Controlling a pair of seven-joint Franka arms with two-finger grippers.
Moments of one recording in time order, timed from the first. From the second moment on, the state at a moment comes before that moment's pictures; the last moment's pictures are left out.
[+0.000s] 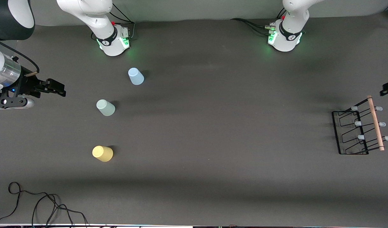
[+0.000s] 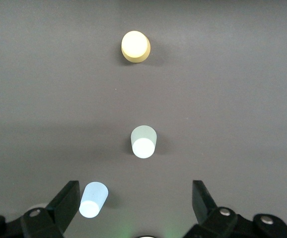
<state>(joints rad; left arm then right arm) 0.43 0.08 0.07 -2.03 0.02 2.10 0.66 -0.09 -0.01 0.13 -1.70 -0.02 1.59 0.02</state>
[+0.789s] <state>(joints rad) 0.38 0.20 0.06 -2.09 0.01 2.33 0.66 -0.09 -0.01 0.13 -1.70 -0.02 1.59 0.02</state>
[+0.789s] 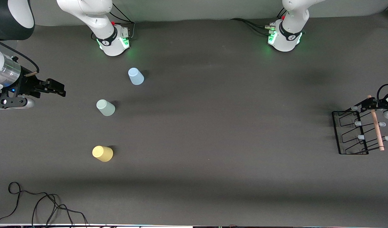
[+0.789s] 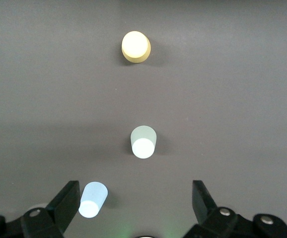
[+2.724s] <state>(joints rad) 0.15 0.18 -0.08 -1.59 -0.03 1.70 0.09 -0.09 0.00 0.08 -1.70 0.08 1.59 -0.03</state>
